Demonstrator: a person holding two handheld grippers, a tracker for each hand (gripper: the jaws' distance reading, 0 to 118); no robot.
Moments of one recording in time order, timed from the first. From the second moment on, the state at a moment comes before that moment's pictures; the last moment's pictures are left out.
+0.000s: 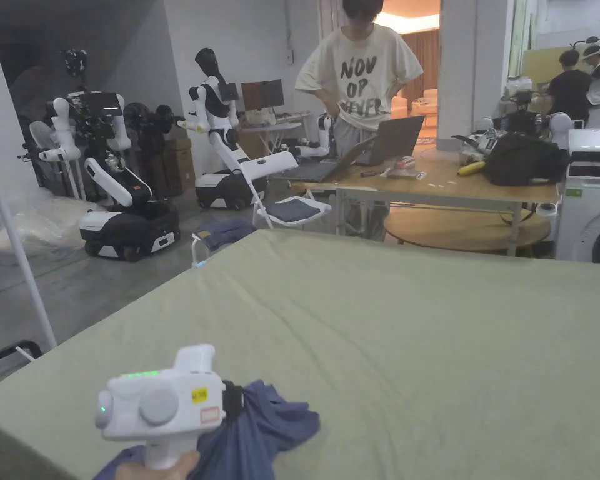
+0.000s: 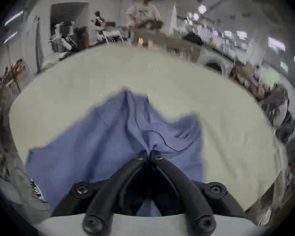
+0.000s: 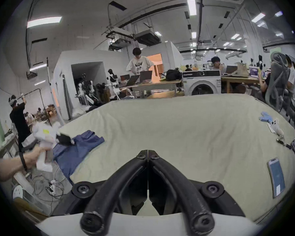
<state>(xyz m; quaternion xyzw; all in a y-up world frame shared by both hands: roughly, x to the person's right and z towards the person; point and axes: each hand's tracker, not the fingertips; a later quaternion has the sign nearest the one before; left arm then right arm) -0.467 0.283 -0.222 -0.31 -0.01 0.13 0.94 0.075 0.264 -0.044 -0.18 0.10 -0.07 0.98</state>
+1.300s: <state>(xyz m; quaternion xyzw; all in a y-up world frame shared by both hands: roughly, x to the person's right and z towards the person) 0.055 0.217 -0.134 -0.30 -0.52 0.03 0.80 0.182 0.311 0.065 -0.10 -0.07 -0.10 0.99</state>
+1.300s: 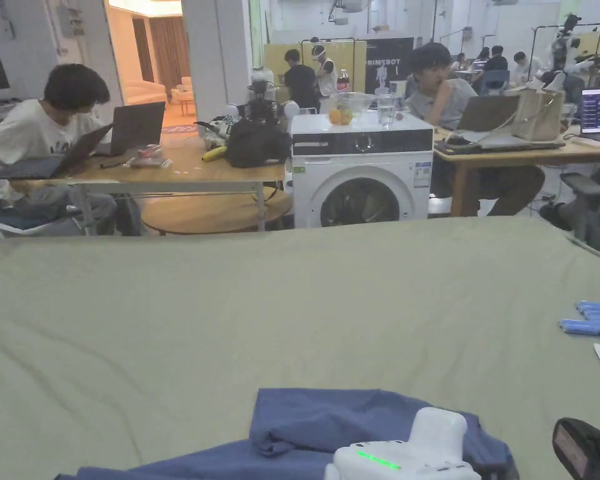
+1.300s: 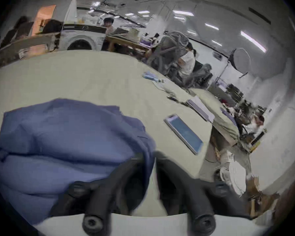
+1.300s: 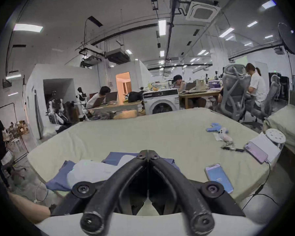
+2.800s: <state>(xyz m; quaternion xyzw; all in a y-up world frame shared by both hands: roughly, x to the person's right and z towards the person) -0.340 0.173 -0.278 -0.46 -0.10 0.11 0.87 0.176 0.261 0.004 -0.19 -0.04 -0.11 0.97</state>
